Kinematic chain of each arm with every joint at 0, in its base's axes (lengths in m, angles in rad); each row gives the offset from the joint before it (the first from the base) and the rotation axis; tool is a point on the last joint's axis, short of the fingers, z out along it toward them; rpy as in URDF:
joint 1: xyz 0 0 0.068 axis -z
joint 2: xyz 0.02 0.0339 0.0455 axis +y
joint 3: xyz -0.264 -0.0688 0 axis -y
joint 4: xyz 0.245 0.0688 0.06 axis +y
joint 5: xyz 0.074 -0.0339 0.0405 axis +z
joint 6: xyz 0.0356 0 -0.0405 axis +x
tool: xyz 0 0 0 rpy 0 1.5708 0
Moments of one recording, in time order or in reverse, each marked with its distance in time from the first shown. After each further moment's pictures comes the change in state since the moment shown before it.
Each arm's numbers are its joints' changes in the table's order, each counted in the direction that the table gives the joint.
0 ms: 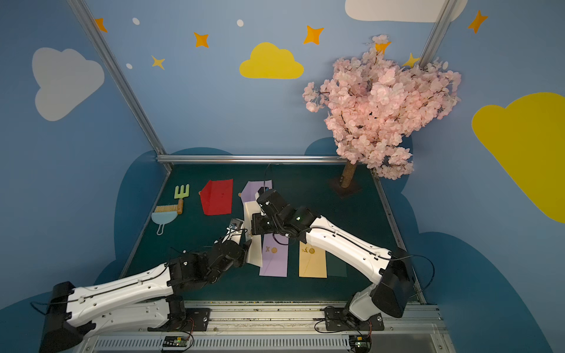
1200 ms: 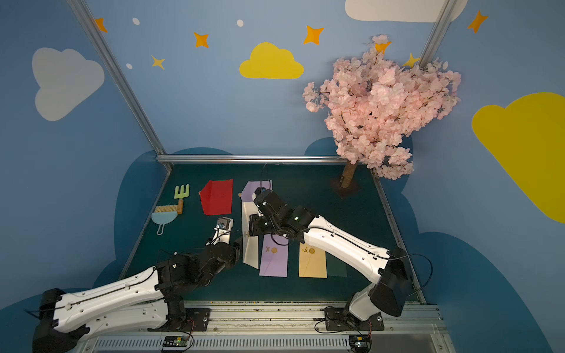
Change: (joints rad) left arm 0.005 -0.097 0.001 0.100 0.110 -0.072; right arm -0.021 0.013 0.031 0.026 0.005 -0.019
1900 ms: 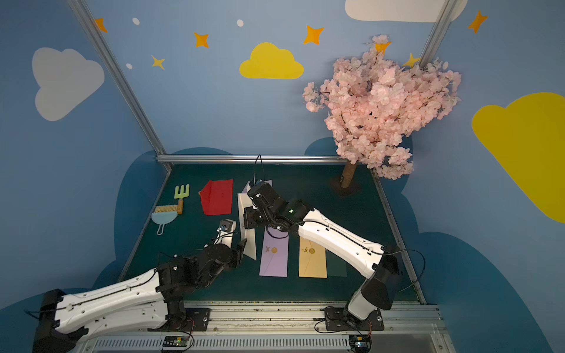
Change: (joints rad) left arm 0.000 -0.014 -0.056 -0.097 -0.060 0.037; right arm -0.010 0.080 0.164 0.072 -0.064 -0.045
